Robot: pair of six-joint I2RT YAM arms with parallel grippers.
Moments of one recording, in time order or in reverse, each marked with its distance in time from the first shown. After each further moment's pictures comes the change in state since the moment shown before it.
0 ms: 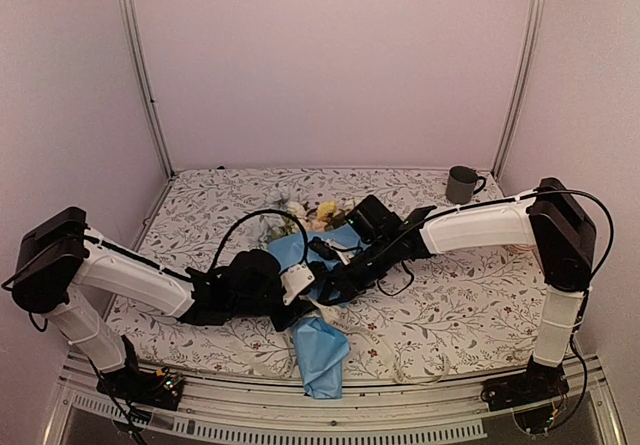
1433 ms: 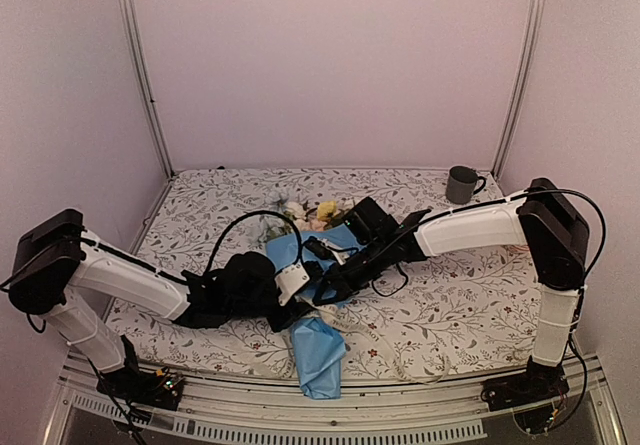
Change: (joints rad) left arm 0.000 -0.023 -0.039 0.035 -0.025 -0.020; right arm 0.005 0.040 0.004 0.081 -0.027 0.012
